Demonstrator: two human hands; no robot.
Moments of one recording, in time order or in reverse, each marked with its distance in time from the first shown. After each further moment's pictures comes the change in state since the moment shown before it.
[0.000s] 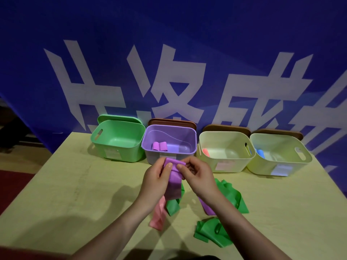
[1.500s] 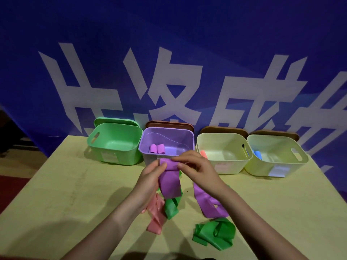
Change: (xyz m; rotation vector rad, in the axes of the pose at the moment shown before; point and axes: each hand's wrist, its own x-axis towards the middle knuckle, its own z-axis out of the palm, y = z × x) left_hand 0.016 0.005 -0.005 -0.579 -0.097 -0.336; right_hand 0.019 -0.009 -0.025 -0.114 -0.164 -0.189
